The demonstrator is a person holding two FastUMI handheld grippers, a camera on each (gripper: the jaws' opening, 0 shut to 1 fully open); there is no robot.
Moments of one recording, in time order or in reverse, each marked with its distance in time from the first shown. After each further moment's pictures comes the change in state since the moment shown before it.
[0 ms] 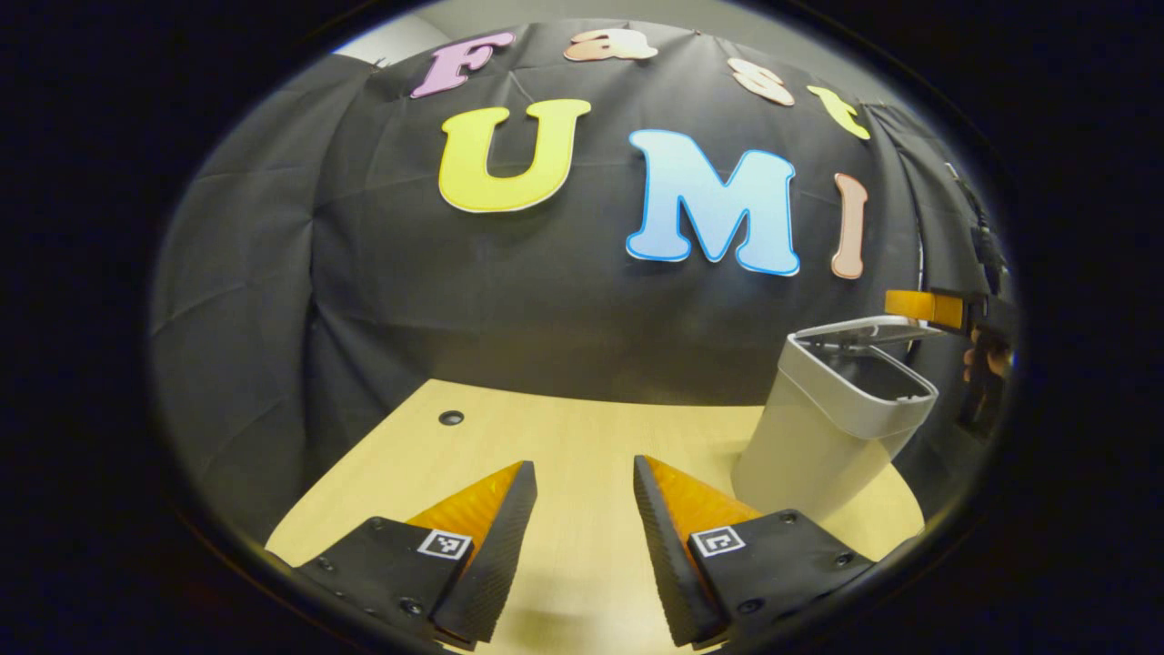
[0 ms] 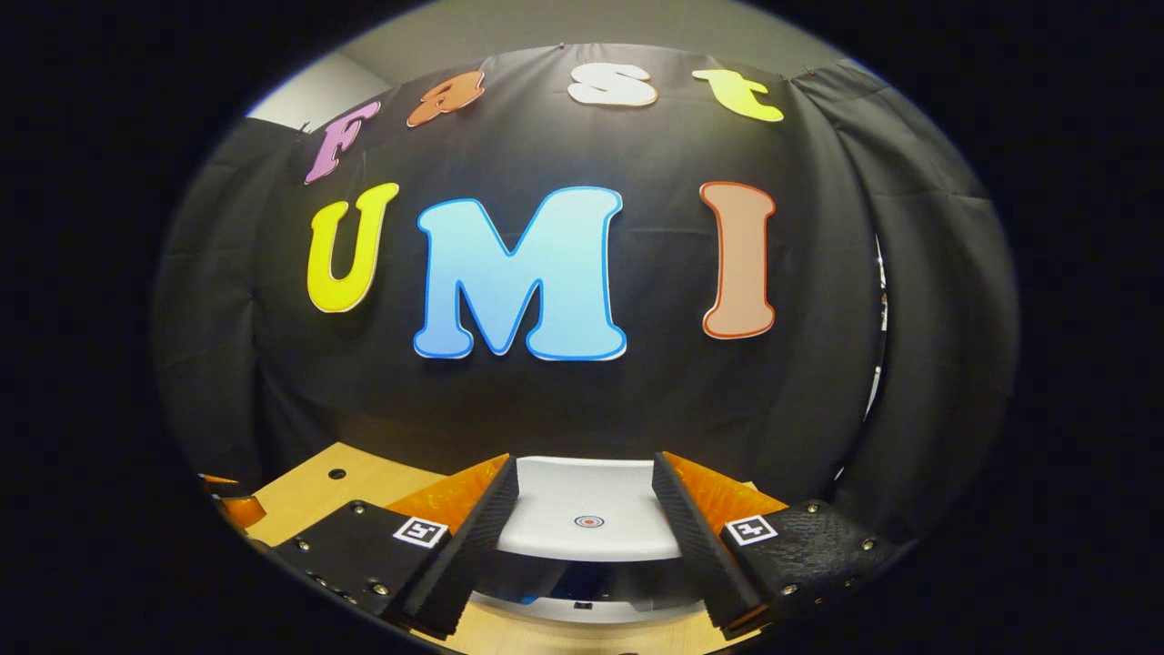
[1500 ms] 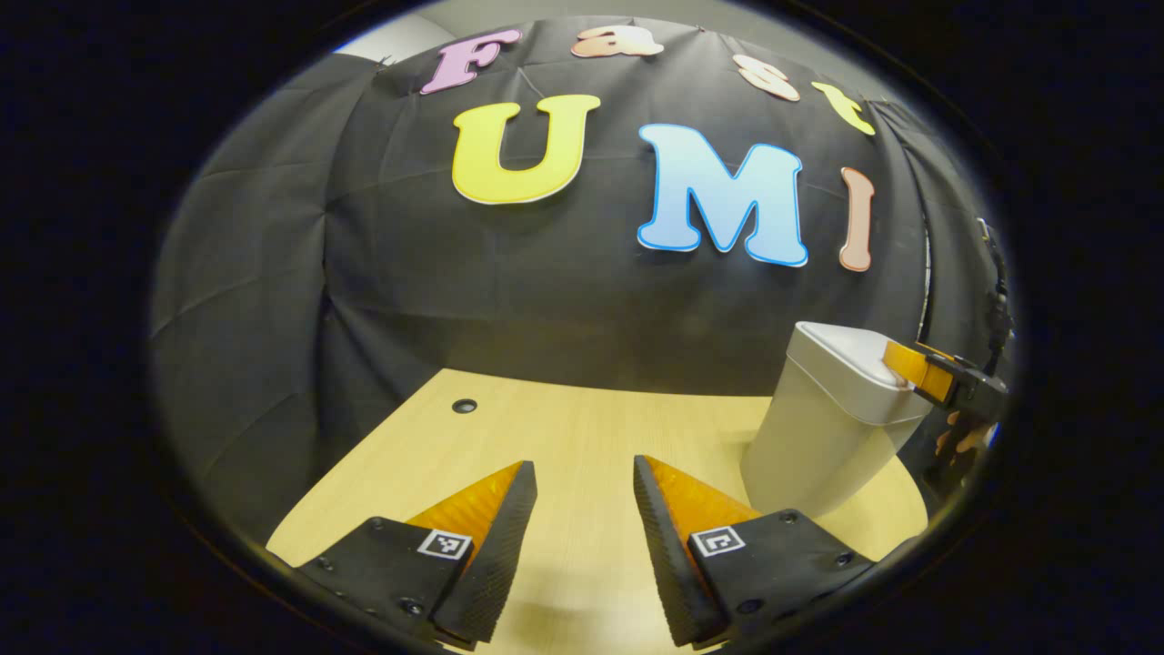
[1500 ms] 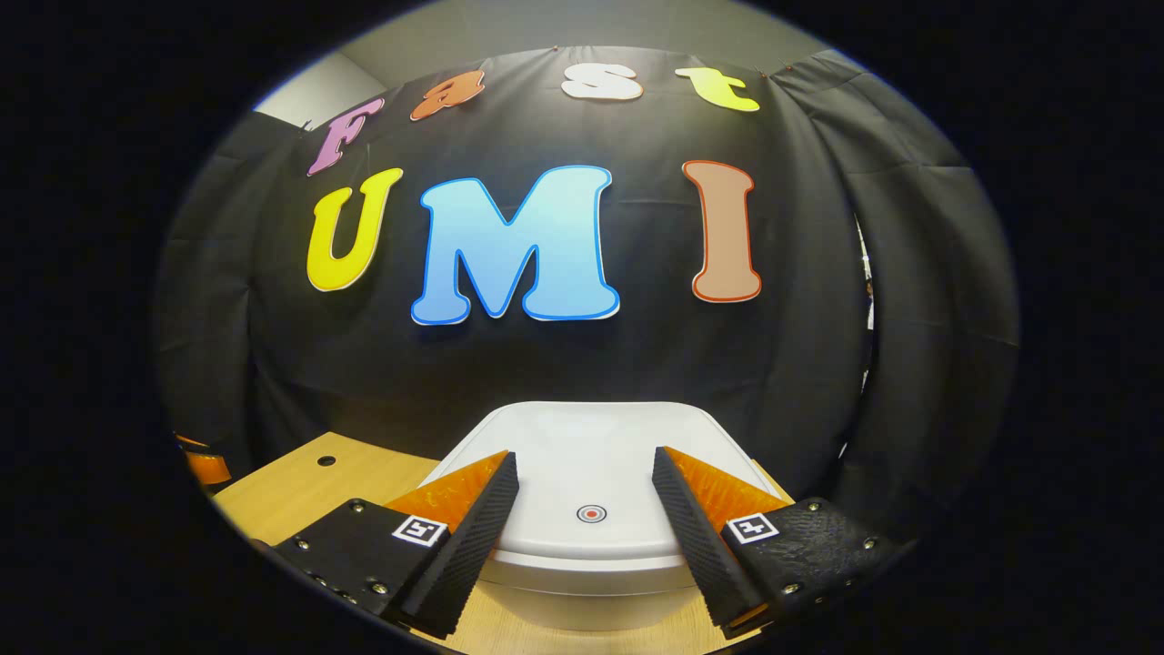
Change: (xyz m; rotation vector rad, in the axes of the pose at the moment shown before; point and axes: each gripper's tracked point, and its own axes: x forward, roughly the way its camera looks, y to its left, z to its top) left arm -0.010 0.010 -0.016 -0.006 0.027 0.031; right arm -0.004 0.005 -0.068 0.009 -0.066 -0.033
